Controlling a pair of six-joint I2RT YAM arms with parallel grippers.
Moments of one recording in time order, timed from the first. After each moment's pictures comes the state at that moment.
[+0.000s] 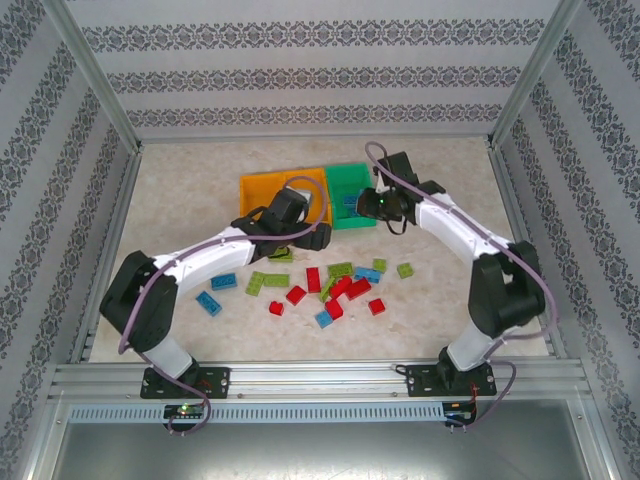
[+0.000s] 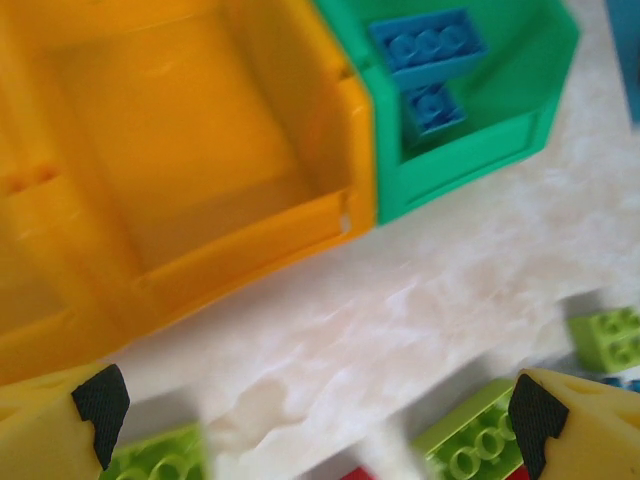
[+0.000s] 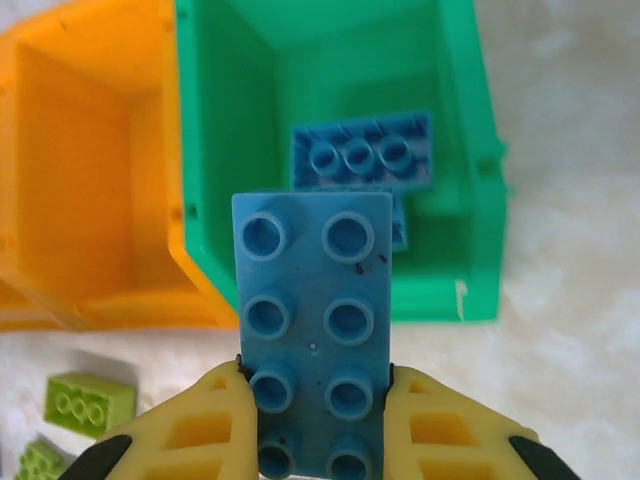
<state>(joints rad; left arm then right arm) -0.64 1.60 1.09 -0.31 -0.09 -0.38 0.34 1.69 1.30 -0.55 -0.18 0.48</state>
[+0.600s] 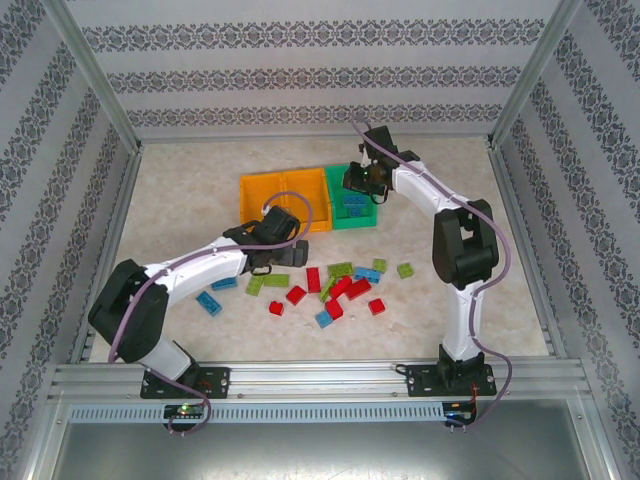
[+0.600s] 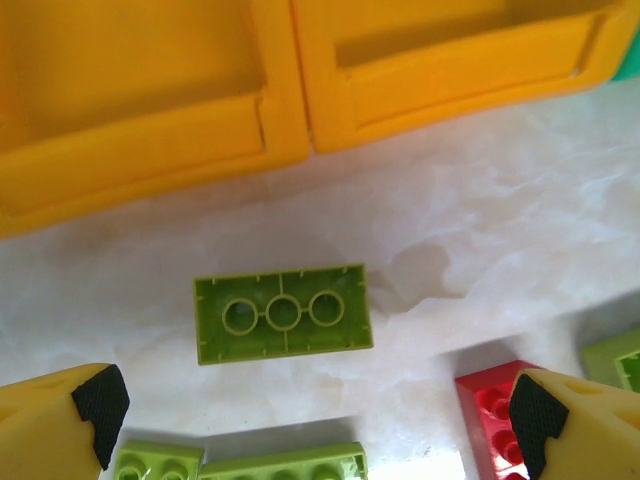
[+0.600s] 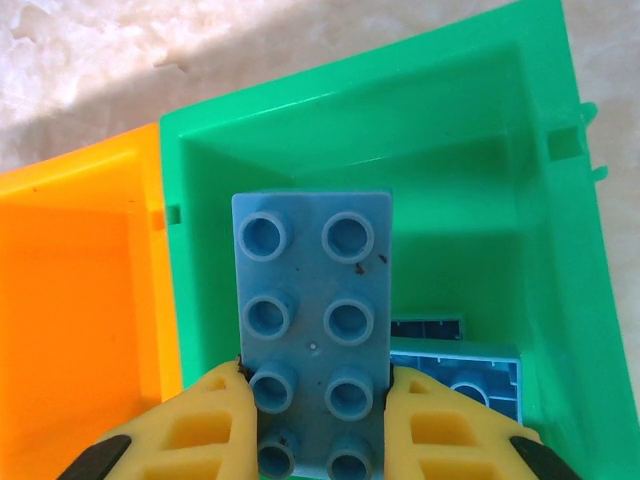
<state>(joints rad) -0.64 1.57 1.00 -0.49 -0.21 -0.53 0.31 2.08 1.70 -0.60 -0.23 0.50</state>
